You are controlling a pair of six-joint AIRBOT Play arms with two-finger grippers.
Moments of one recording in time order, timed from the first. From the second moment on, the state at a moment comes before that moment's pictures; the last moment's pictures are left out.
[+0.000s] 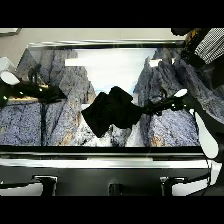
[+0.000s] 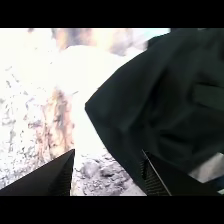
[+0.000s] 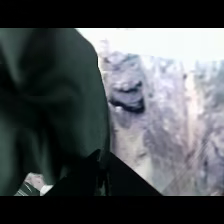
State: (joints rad) left arm 0.09 -1.49 1.36 0.96 -1.25 -1.43; right arm -0.07 -1.69 1.22 -0.76 1.17 1.28
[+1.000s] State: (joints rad) left arm -0.11 -1.69 1.05 0.61 -1.02 -1.21; right arm -0.07 -1.58 1.22 -0.76 1.23 1.35
